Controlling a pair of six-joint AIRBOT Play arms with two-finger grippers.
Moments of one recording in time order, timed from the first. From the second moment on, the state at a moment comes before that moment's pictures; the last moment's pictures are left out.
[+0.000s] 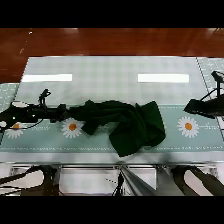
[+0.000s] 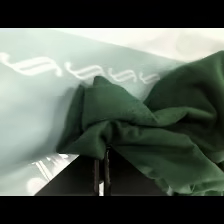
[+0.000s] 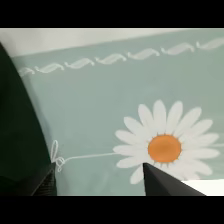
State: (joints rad) left arm 0.23 -1.37 0.61 0.59 -0.98 -1.02; right arm -0.30 -0.99 0.86 -1.38 1.24 1.46
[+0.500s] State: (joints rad) left arm 0.29 -1.24 0.62 0.58 -1.06 -0.98; right arm -0.36 -0.99 0.54 -1.02 1.11 1.37
